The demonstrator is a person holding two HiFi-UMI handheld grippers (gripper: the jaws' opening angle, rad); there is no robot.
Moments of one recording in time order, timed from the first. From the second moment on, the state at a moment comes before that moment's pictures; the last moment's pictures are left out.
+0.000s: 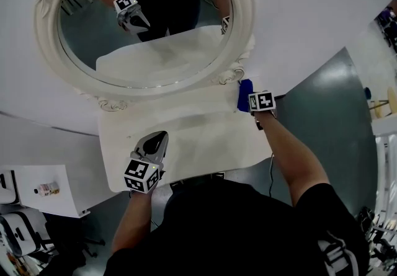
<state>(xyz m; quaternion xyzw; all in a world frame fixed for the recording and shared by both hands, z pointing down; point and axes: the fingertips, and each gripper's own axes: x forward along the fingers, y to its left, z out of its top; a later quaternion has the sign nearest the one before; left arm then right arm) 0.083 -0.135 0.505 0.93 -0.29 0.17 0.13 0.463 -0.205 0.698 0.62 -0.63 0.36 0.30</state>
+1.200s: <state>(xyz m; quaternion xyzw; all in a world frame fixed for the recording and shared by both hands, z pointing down) 0.026 -0.094 0.469 0.95 -0.27 0.16 0.10 0.258 -0.116 0.494 0.59 -0.77 0.13 0.19</state>
